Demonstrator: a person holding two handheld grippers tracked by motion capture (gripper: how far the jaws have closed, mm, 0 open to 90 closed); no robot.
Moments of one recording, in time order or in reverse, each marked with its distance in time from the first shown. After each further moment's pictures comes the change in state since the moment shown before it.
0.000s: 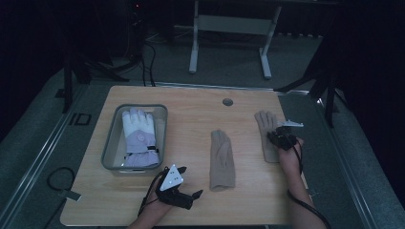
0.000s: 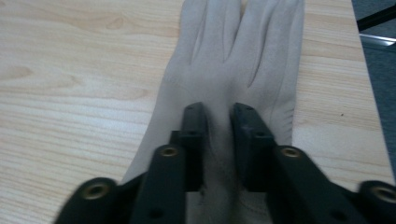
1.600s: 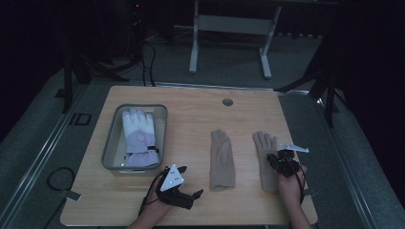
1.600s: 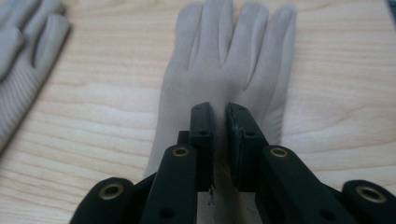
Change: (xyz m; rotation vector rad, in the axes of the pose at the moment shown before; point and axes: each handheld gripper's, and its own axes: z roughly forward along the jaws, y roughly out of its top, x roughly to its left) left arm -0.002 0.003 -0.001 -0.010 0.004 0.014; right arm 0.048 -0.059 -0.076 0.042 0.022 0.112
